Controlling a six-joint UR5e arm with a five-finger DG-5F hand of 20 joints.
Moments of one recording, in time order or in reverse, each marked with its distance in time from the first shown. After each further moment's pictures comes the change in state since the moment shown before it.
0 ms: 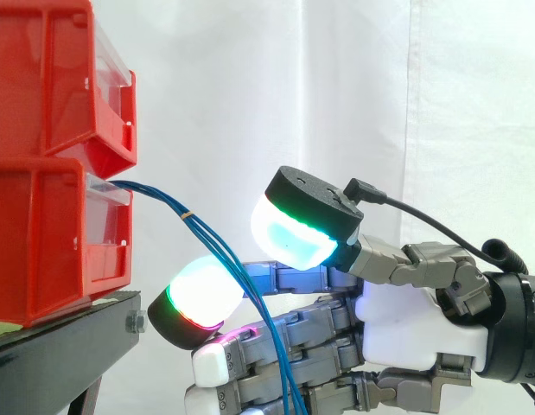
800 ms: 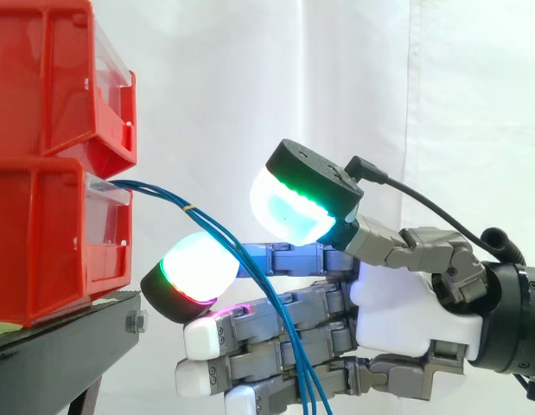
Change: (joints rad) arm 0.002 -0.002 0.002 0.040 0.004 -0.003
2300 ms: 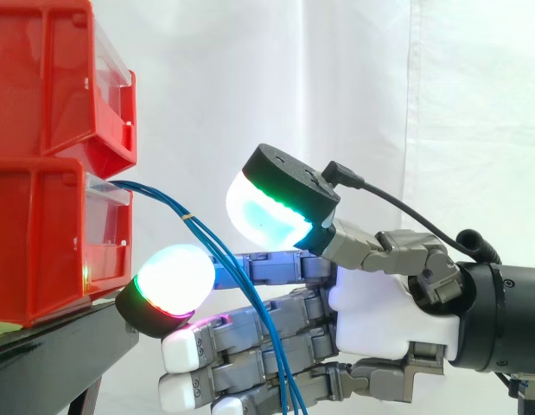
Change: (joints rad) arm -0.008 -0.030 0.080 -0.098 -0.017 0.028
